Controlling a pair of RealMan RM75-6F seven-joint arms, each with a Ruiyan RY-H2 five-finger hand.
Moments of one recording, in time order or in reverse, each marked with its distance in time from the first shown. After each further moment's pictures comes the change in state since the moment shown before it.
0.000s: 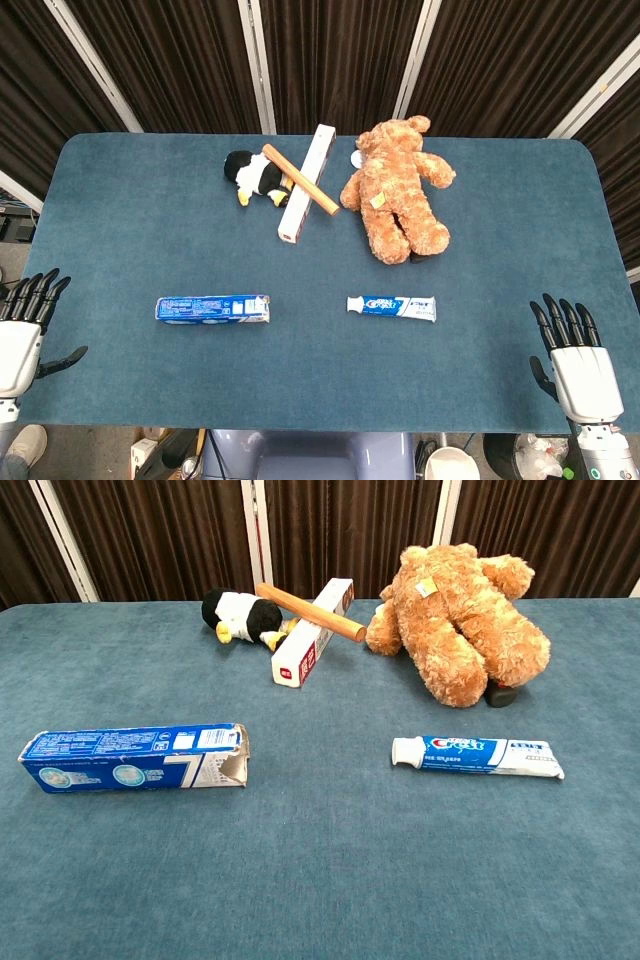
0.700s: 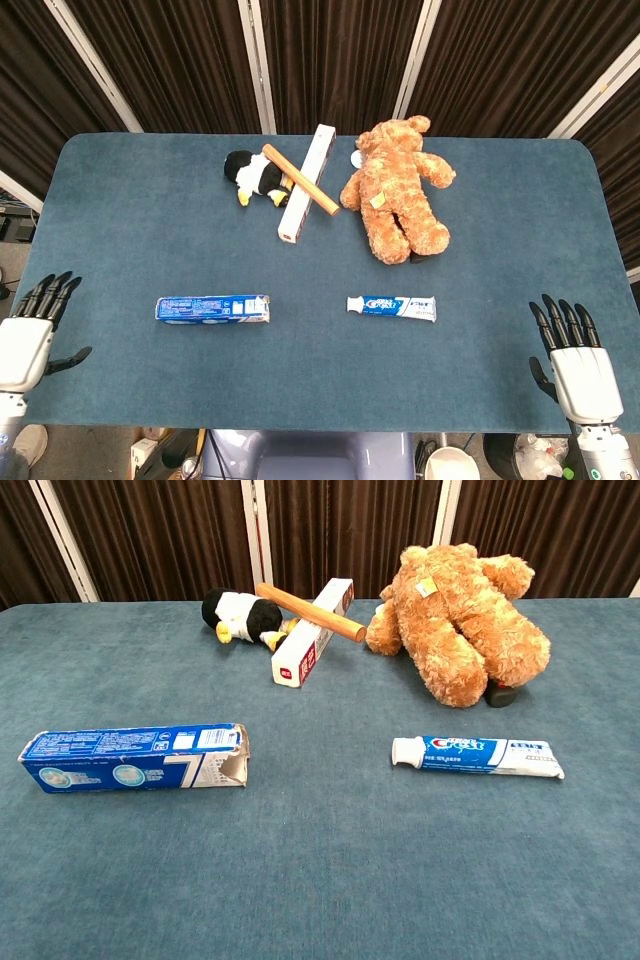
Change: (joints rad) left arm -0.037 0.016 -0.006 -0.048 -0.036 -0.097 0.057; right arm 0.000 0.002 -0.003 0.002 -0.007 0.000 0.010
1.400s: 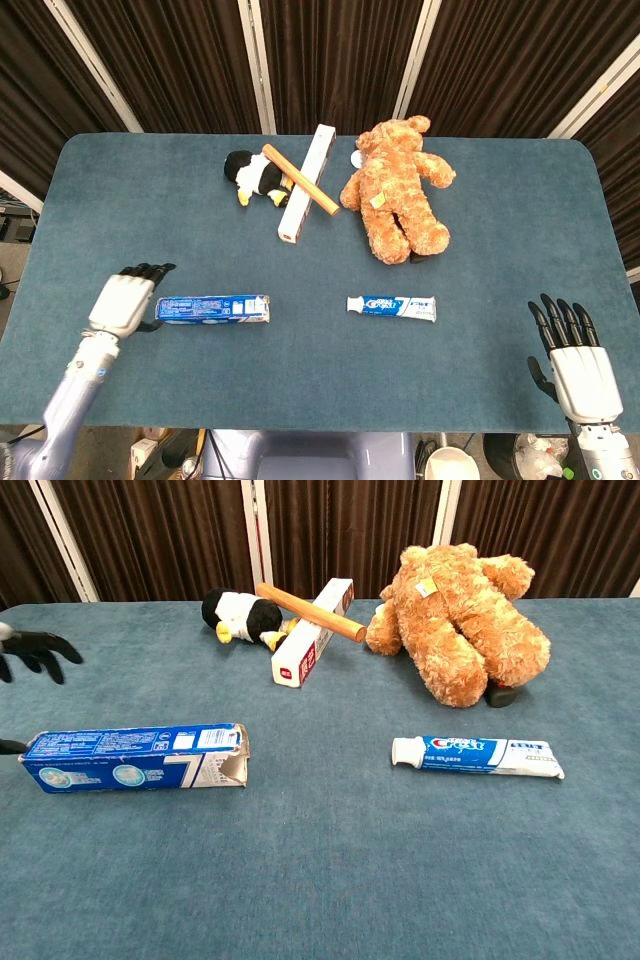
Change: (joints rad) left arm -0.300 -0.133 -0.137 -0.144 -0.388 -0.422 0.474; right arm 0.004 0.006 0.000 0.001 -0.004 -0.001 0.036
